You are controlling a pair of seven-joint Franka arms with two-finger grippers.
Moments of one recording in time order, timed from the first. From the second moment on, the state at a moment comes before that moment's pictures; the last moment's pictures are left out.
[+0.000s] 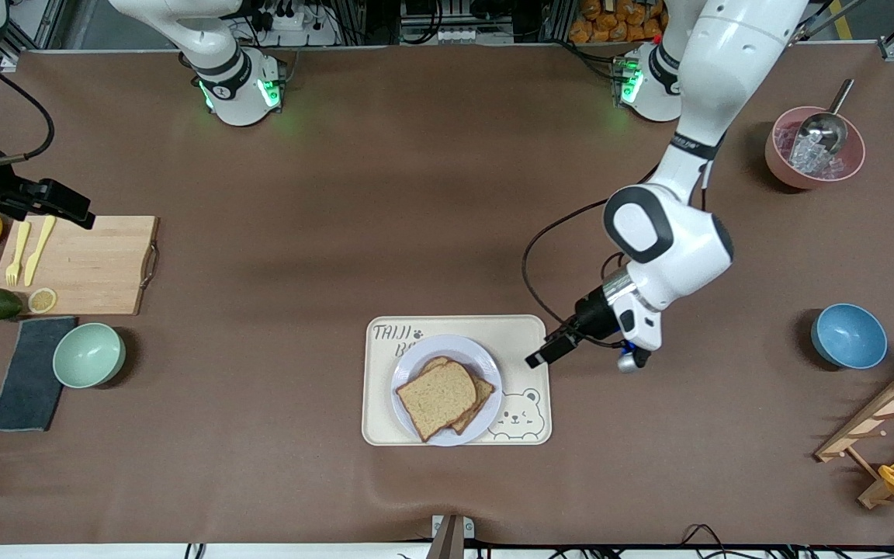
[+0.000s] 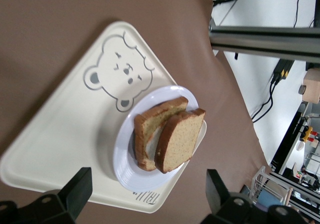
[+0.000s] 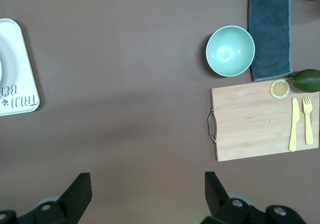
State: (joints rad) left arm -0.33 0.47 -0.10 -1.82 -1.15 2.69 -0.17; right arm 0.01 0.06 0.01 -1.49 -0.02 1.49 0.15
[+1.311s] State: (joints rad) left arm 0.05 0.00 -0.09 -2.05 -0.23 2.20 -0.27; right arm 0.01 0.07 0.01 -1.49 -0.02 1.49 0.15
